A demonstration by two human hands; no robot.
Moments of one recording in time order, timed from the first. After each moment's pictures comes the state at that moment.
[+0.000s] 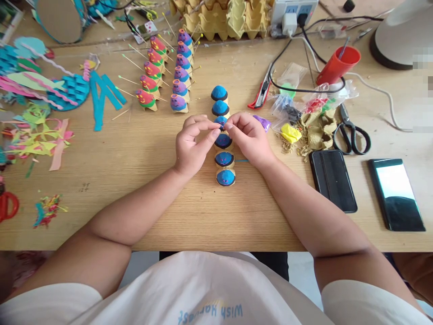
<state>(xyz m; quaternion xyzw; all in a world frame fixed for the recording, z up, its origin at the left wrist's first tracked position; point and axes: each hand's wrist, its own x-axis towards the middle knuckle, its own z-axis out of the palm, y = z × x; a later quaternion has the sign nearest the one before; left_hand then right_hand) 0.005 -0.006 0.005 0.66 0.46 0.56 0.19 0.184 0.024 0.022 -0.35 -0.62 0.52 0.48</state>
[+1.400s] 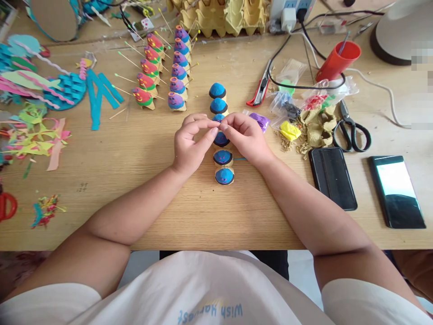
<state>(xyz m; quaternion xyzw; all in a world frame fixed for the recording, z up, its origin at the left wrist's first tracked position) 0.002 -0.007 0.001 0.69 0.46 0.55 0.16 0.182 0.021 0.029 -0.33 -0.61 0.55 0.46</state>
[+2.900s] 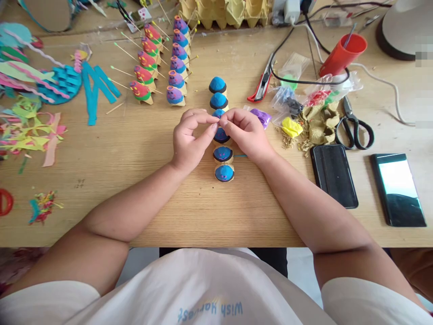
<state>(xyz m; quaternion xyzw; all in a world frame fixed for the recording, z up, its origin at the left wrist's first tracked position) 0.002 -0.006 0.003 0.69 0.47 0.53 0.15 0.182 0.021 0.027 -0.34 -0.62 0.54 0.46</state>
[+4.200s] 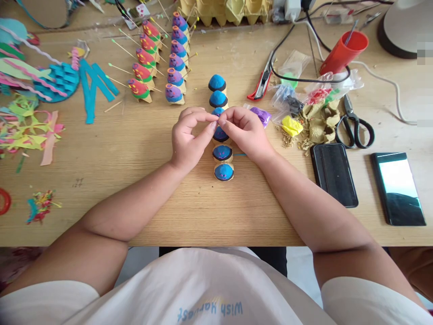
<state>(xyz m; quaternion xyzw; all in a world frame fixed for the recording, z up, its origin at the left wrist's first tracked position) 0.002 -0.006 0.004 0.69 0.49 0.52 0.15 0.181 0.020 0.028 -0.34 -0.62 0.54 0.45</state>
